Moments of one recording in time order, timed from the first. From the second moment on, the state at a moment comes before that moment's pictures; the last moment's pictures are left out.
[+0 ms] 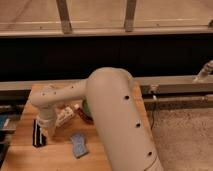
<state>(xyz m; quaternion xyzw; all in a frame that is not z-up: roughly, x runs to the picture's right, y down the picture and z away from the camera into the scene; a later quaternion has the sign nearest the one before) -0.314 0.248 0.780 -0.49 0.02 0.20 0.85</state>
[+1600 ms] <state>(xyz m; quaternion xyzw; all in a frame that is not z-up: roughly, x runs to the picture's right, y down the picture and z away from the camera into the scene) -0.405 0.212 0.802 -0.48 0.01 0.10 0.87</state>
